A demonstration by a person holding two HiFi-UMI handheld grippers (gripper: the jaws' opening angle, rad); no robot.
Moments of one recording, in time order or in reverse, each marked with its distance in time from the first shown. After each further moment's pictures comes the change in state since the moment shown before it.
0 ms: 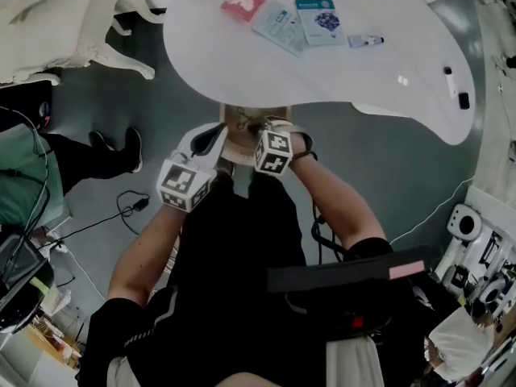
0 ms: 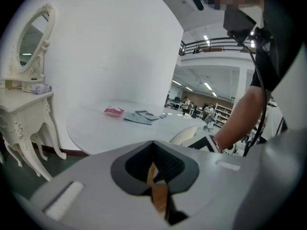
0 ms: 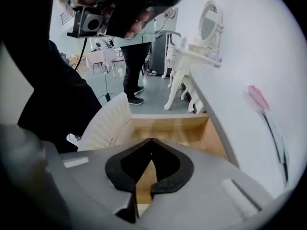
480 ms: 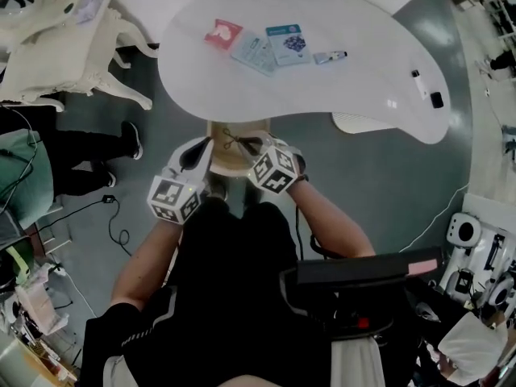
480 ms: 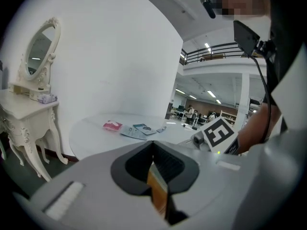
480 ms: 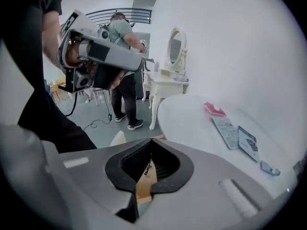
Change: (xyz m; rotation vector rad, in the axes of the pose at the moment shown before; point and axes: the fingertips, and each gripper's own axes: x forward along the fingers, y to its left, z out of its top) left arm -0.022 -0.039 0.049 -0.019 -0.113 0.060; right arm -0.125 -0.019 0.029 0.238 -0.271 -0.164
